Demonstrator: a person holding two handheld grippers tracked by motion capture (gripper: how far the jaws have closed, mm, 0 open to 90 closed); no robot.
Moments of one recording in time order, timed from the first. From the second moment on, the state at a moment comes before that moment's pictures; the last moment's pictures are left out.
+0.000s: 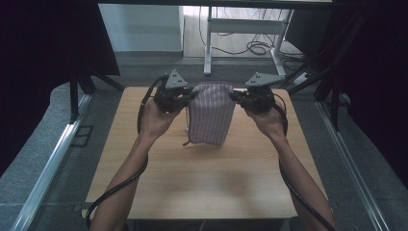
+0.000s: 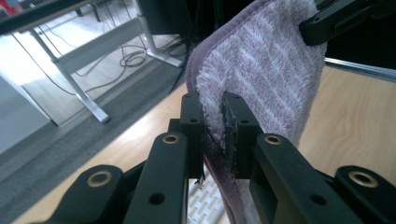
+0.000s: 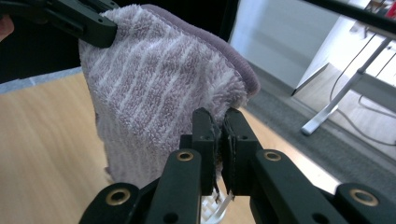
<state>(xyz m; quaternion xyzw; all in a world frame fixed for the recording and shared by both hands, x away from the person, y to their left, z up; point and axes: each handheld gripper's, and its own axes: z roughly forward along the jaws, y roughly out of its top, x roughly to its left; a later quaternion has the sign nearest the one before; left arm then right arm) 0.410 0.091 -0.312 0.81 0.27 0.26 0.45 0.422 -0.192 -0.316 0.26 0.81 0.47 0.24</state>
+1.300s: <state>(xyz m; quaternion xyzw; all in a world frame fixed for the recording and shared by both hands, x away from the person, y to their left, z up) 0.528 0.087 -0.294 0.78 0.37 0.34 0.38 0.540 -0.152 -0.276 0.29 0.79 0.44 0.29</state>
